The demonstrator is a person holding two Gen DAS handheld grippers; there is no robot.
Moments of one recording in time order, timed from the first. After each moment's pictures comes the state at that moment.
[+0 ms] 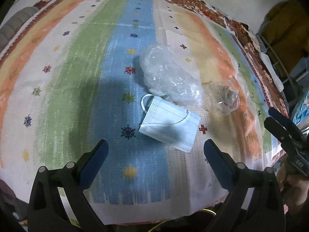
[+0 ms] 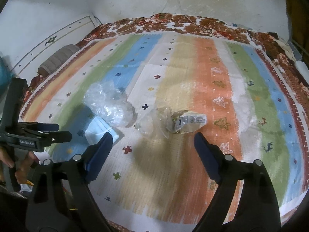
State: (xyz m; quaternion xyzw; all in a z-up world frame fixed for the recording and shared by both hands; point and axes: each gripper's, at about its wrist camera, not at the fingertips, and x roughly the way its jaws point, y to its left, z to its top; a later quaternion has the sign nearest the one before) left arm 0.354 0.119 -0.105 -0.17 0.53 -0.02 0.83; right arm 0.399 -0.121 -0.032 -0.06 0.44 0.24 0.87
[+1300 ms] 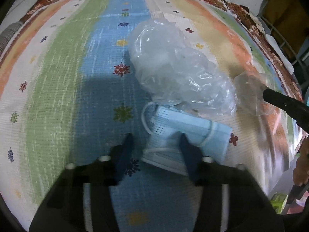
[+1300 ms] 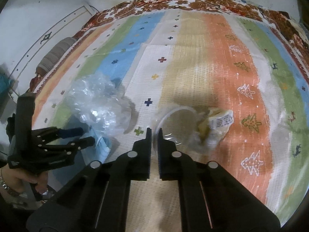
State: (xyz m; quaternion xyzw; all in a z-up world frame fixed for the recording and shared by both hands) left arm 0.401 0.112 -0.158 -0.11 0.55 -0.02 0.82; right arm 0.457 -0.094 -0.086 -0.02 0.50 0.26 0.82
